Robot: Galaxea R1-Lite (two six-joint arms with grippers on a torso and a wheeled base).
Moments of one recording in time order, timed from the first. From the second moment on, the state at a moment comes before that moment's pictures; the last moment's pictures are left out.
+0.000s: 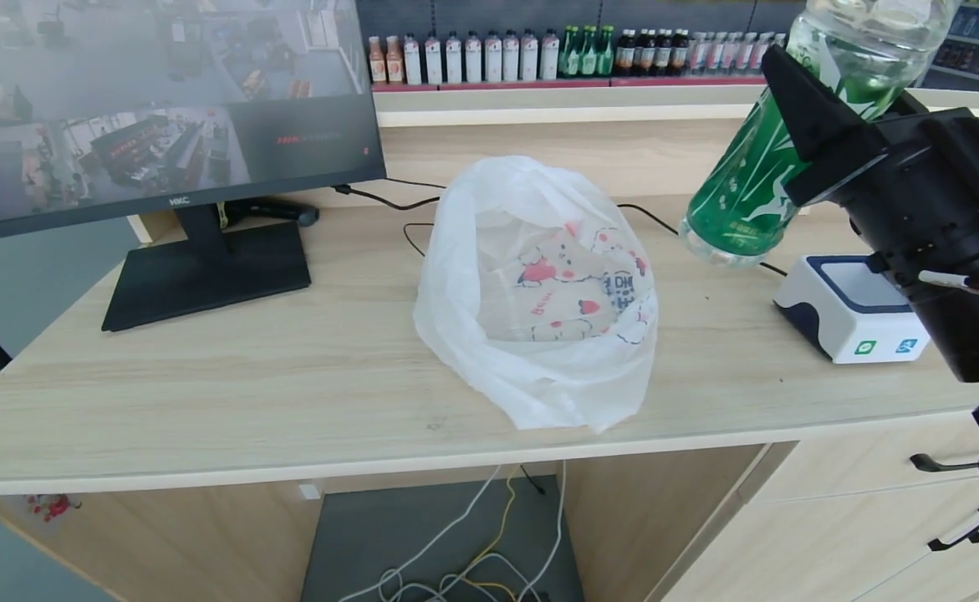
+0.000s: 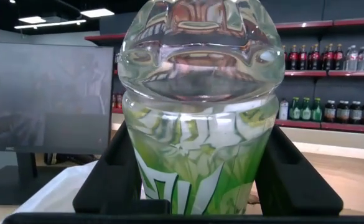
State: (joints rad) left arm 0.00 0.00 0.00 0.00 0.00 0.00; right arm 0.45 1.61 -0.77 -1.57 0.02 -0.10
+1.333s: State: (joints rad) left arm 0.00 0.00 0.00 0.00 0.00 0.00; right arm 0.67 1.86 -1.07 -1.24 0.01 -0.11
